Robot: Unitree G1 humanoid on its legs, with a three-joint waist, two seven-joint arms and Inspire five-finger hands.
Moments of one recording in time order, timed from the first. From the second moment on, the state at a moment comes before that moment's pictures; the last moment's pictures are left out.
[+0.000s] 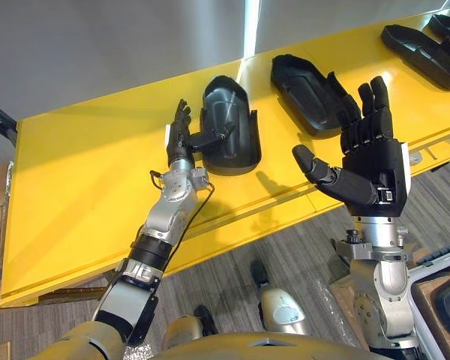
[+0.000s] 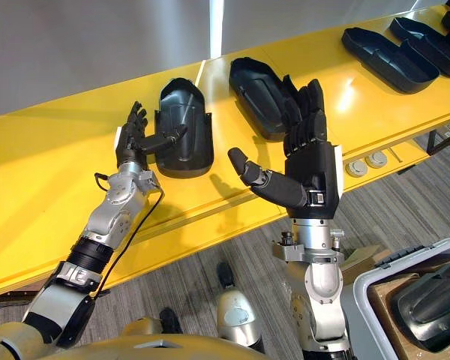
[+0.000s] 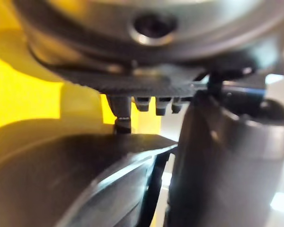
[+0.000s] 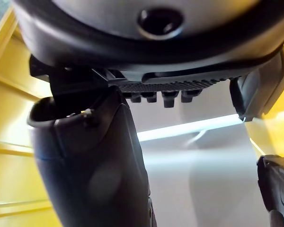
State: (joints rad) left arm -0.50 0.18 -0.23 0.27 -0.42 0.06 0.52; right arm 0.20 -0.23 0.03 -0.44 0.36 -0.38 0.00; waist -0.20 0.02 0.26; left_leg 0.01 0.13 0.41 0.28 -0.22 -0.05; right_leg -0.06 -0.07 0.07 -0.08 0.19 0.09
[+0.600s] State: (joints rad) left arm -0.32 0.16 -0.16 0.09 -0.27 0.11 0.64; right arm 0.01 -0.30 0.10 -0.18 0.28 -0.14 -0.08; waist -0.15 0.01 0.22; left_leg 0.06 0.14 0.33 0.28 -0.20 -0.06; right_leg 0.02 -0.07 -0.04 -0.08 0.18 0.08
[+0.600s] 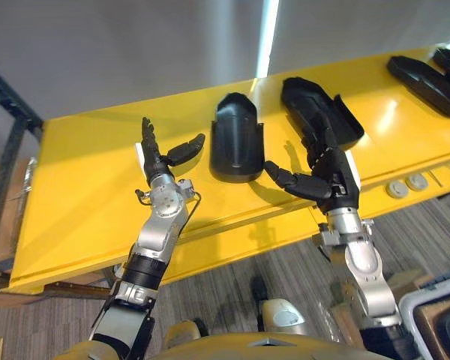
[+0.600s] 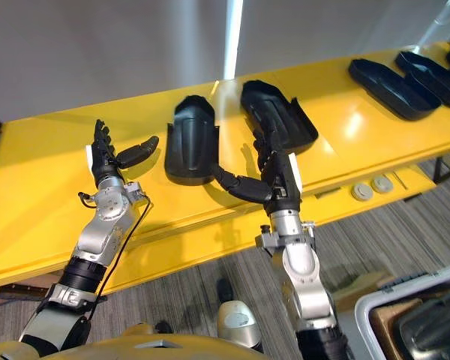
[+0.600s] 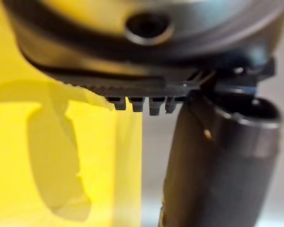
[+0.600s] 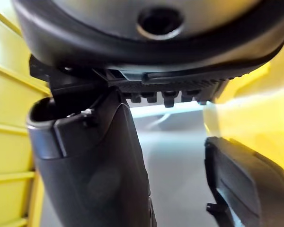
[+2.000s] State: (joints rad) left arm -0.37 0.29 -0.26 0.02 -0.28 0.02 0.17; right arm -0.70 -0.40 0.01 0.32 0.34 0.27 -0.24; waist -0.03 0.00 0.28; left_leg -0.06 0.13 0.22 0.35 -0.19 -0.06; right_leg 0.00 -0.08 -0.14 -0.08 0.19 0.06
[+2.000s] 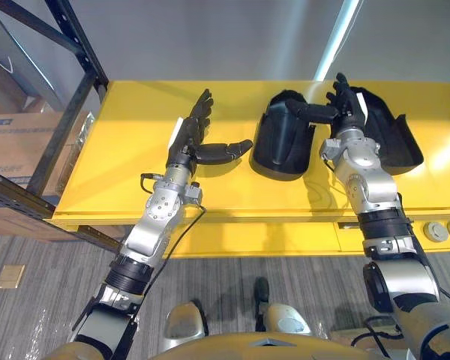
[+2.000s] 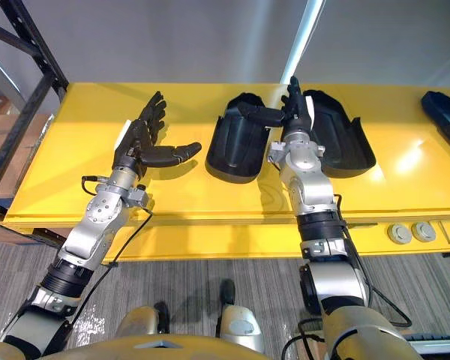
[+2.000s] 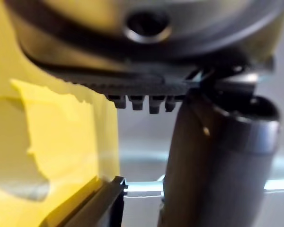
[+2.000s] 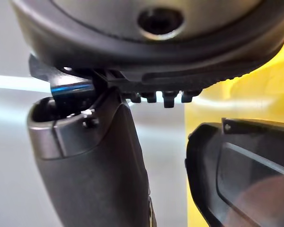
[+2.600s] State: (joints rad) left arm -0.46 0.29 -0.32 0.05 -0.41 0.05 0.09; right arm -0.86 -0.40 0.05 0.43 0.37 0.28 -0.17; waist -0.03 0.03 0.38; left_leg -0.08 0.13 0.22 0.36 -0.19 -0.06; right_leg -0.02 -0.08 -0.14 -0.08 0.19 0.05
